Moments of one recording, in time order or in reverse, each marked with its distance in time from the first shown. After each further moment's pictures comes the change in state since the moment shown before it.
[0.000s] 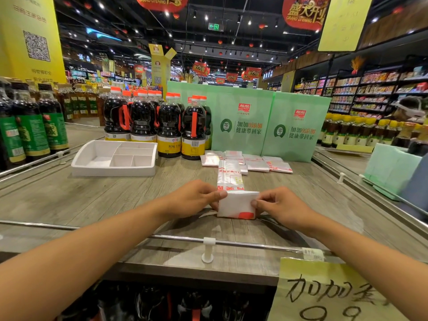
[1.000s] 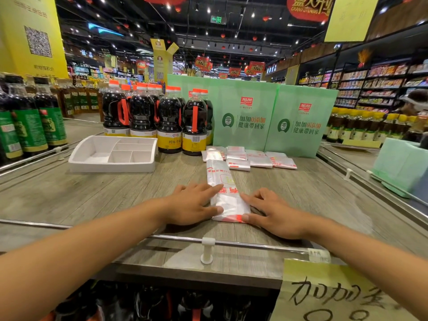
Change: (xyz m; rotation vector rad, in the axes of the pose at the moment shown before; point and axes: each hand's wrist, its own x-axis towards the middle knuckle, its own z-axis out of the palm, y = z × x) left_hand 0.006 -0.018 0.004 0.630 -0.164 -0.080; right_hand 0.016 0.018 0.011 -0.597 -0.284 -0.155
